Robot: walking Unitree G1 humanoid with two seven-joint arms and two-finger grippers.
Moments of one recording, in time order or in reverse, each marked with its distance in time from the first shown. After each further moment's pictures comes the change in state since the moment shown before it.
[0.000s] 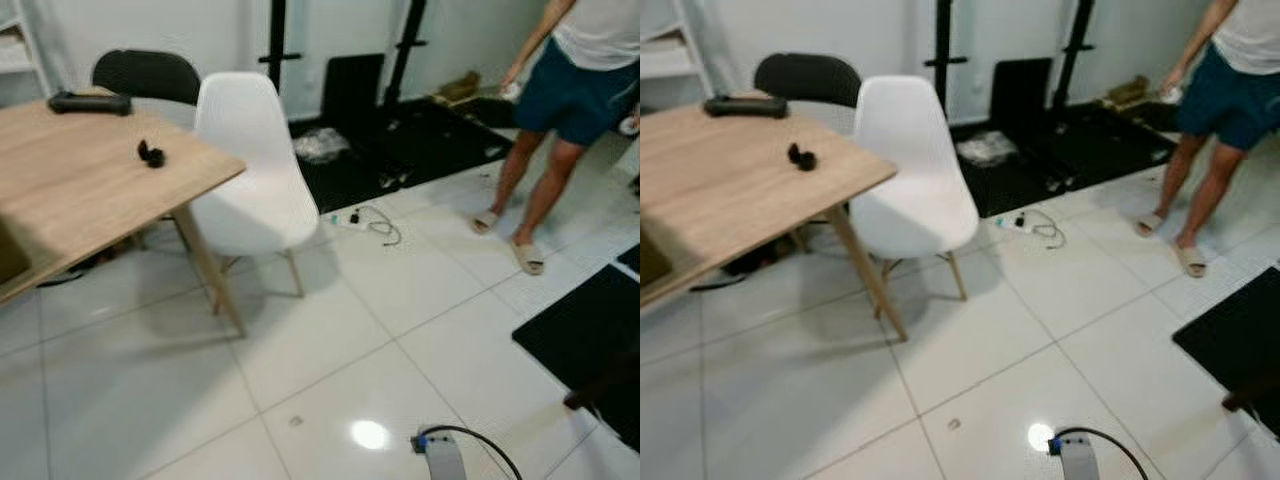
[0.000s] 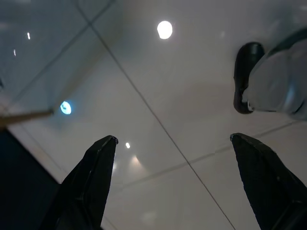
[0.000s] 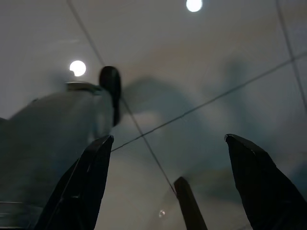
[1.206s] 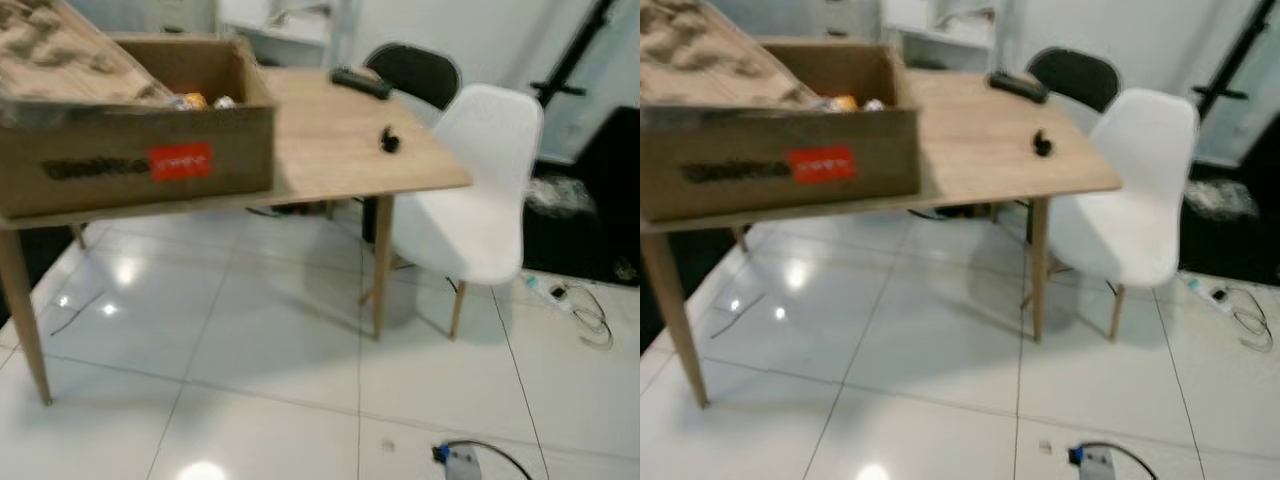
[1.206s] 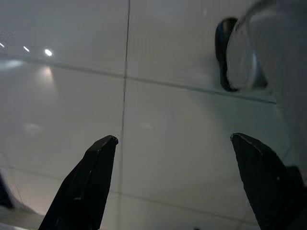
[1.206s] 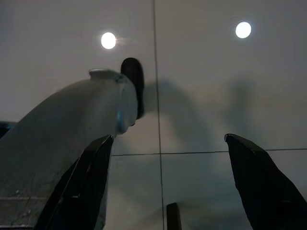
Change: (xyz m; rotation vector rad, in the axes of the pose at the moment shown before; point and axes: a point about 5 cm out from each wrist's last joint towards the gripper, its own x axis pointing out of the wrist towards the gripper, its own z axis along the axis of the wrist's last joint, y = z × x) left arm 0.000 -0.016 -0.003 -0.105 0.003 -0.080; right arm -0.003 -0.010 -0.017 0.246 -0.007 -0.008
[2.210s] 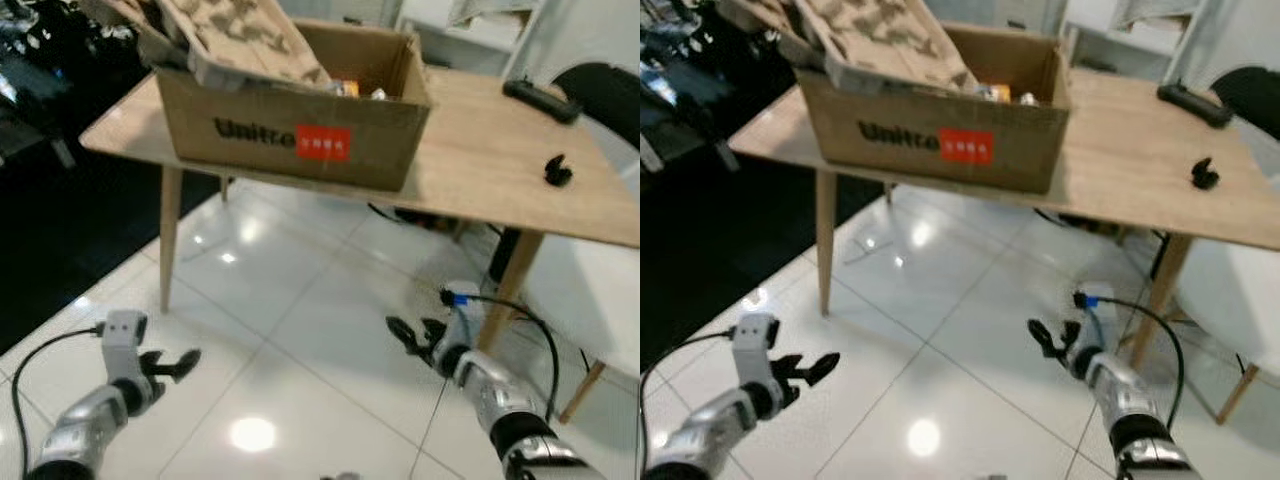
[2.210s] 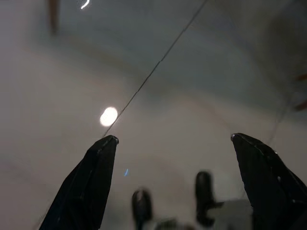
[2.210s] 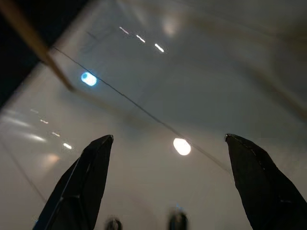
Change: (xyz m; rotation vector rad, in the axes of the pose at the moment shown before) left arm -0.060 0.029 0.181 -0.142 -0.715 -0.396; right arm -0.033 0.020 0.170 -0.027 -0.580 0.305
